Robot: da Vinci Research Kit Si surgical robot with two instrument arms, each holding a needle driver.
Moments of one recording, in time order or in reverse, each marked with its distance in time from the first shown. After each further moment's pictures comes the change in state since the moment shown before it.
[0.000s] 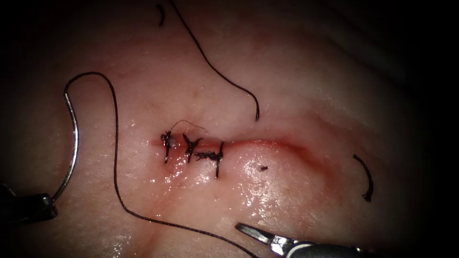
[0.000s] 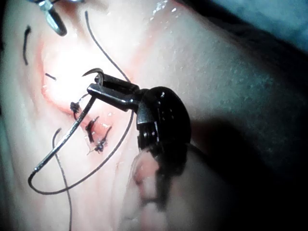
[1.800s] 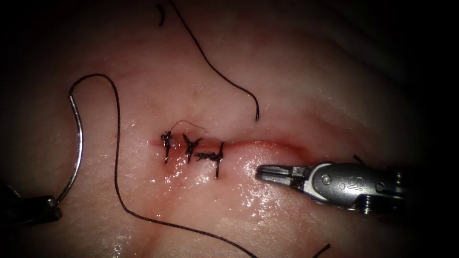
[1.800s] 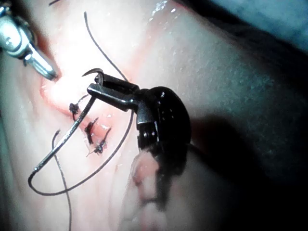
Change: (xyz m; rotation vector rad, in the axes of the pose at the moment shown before) right arm -0.003 0.010 0.000 0.009 0.041 -0.080; left arm 0.000 0.000 0.000 0.001 0.001 0.005
